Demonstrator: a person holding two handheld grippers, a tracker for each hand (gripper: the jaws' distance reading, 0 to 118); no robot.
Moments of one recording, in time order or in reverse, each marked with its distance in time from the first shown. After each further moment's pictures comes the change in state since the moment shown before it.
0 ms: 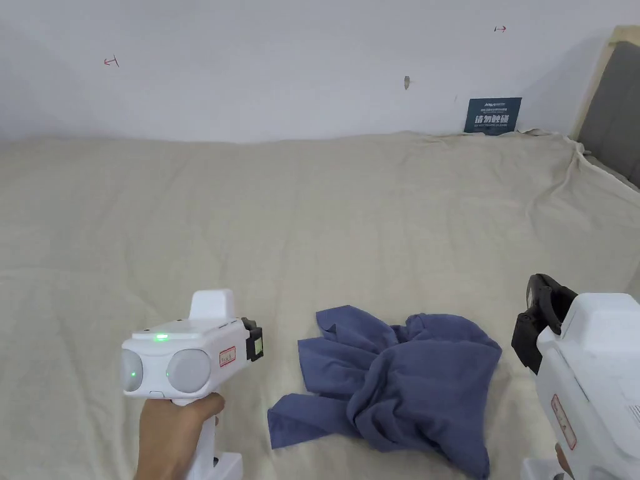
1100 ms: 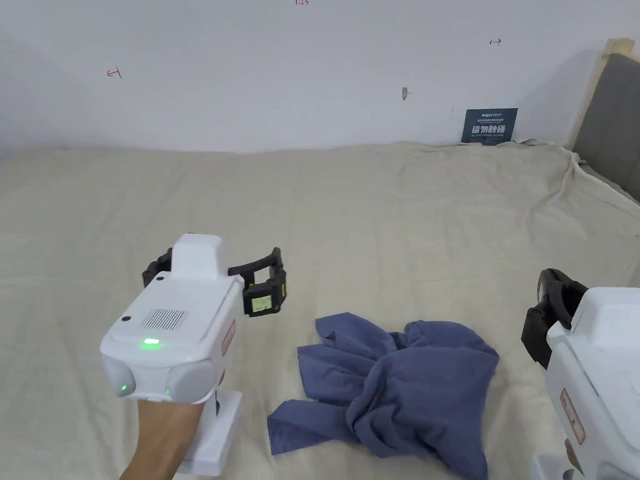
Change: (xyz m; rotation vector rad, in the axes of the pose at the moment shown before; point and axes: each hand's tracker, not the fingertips) left arm 0.018 0.028 0.076 0.580 0.133 -0.159; right arm 0.005 0.014 0.009 0.031 -0.028 0.013
